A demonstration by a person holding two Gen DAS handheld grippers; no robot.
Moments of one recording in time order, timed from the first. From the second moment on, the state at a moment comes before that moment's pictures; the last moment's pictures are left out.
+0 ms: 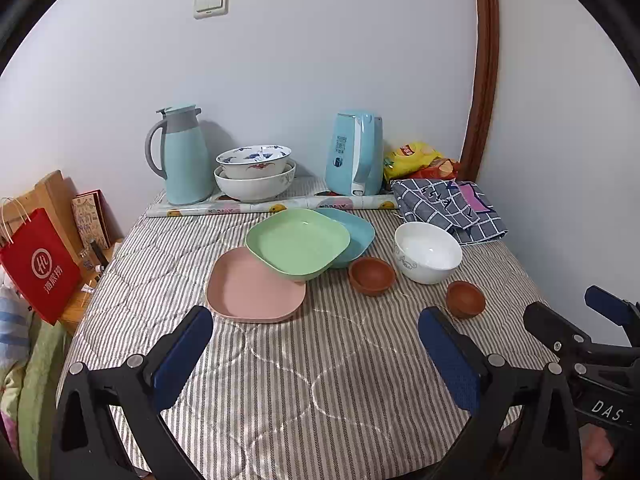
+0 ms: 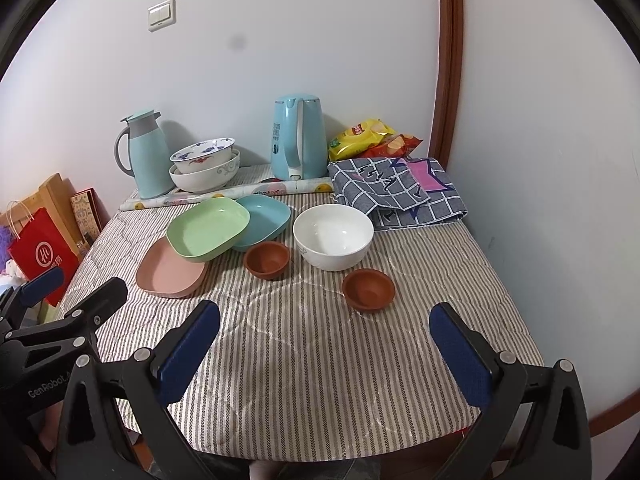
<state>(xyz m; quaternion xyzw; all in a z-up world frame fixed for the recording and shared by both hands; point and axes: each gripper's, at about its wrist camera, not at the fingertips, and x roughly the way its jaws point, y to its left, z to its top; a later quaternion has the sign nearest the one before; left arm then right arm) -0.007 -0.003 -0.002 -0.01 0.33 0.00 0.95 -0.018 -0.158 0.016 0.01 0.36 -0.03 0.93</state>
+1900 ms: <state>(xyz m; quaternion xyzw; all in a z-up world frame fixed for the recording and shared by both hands) -0.011 -0.001 0.005 -0.02 0.32 -0.01 0.95 -0.031 -0.154 0.023 0.02 0.36 -0.03 0.93</state>
